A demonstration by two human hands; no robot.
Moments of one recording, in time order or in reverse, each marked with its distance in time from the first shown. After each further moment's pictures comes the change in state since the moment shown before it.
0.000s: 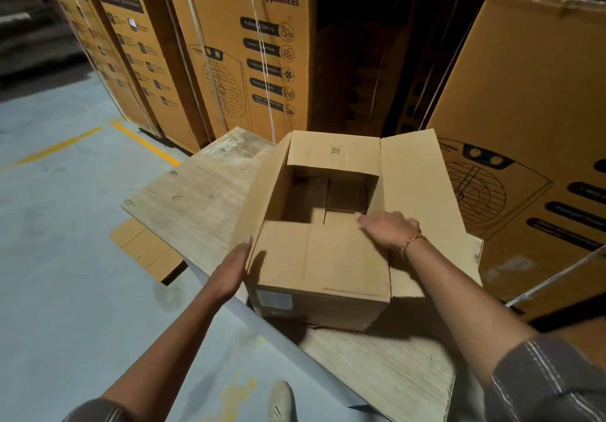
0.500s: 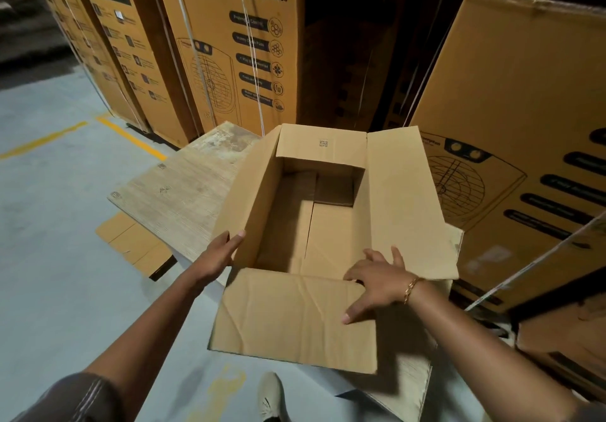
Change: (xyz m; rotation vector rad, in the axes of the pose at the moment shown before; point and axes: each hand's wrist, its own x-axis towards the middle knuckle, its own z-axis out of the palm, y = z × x) left_hand 0.009 -0.007 -0.004 -0.019 -0.065 -0.058; right_hand -0.092 0.037 0.041 -0.453 -0.370 -0.312
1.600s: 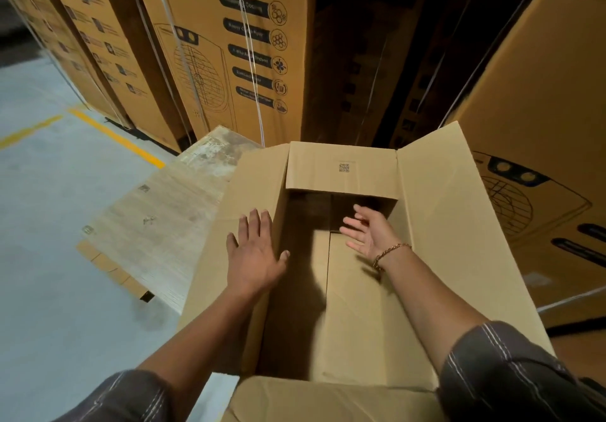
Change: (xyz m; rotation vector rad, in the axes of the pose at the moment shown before) left_hand 0.147 0.070 0.013 0.947 0.313 0.300; right_hand 0.225 0.017 -0.123 1.993 0.302 0.273
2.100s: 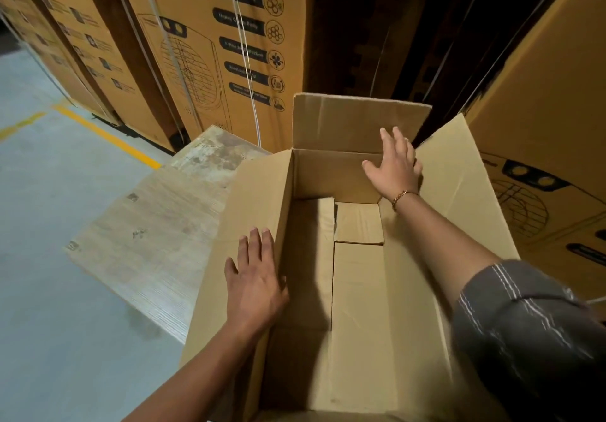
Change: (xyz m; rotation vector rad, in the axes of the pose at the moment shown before) left_hand 0.005 -0.001 0.004 -0.027 -0.020 0.009; right_hand 0.073 -0.114 0.016 -1.305 0.578 -0.778
